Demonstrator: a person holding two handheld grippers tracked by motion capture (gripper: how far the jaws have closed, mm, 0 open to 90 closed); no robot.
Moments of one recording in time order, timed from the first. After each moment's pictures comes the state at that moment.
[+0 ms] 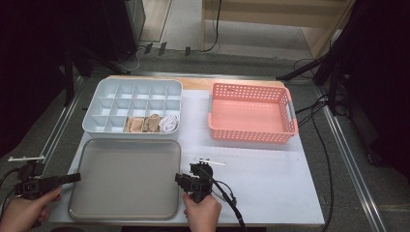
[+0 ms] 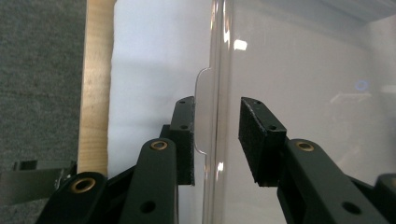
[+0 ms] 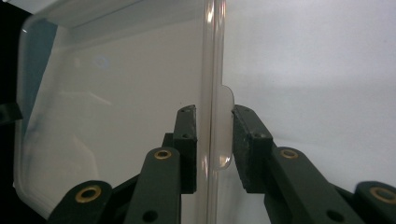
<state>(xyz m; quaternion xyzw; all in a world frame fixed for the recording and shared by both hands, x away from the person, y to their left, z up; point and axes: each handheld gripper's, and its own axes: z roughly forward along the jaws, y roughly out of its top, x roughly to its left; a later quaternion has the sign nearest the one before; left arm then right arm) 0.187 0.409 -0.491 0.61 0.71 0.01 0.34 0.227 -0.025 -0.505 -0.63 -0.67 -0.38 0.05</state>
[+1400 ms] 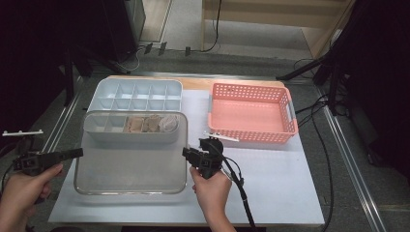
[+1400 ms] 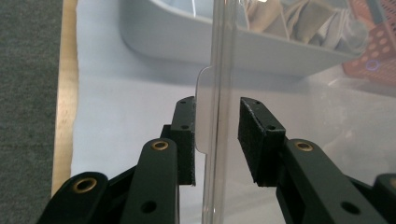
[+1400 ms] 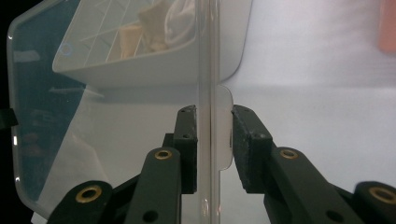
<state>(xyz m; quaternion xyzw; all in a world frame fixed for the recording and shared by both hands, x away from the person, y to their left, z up) 0.225 0.393 -0.430 0.63 0.68 0.05 0.38 0.267 -0.042 -0.443 -0.61 -0.67 -0.43 0.00</state>
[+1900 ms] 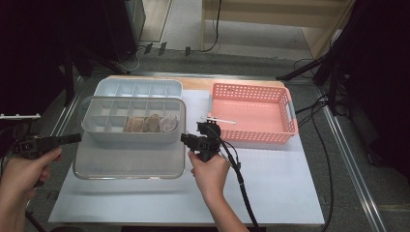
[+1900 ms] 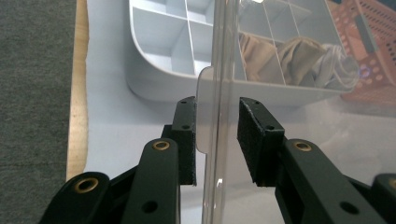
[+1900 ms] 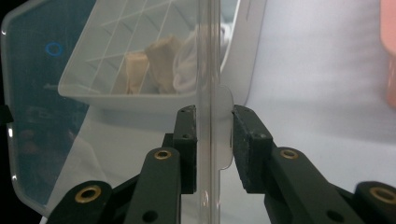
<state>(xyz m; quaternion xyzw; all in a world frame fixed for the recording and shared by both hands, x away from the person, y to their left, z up) 0.253 0.401 -0.413 0.62 0.68 0.06 0.39 0.302 -0.034 -0.426 -0.60 -0.67 -0.44 0.00</state>
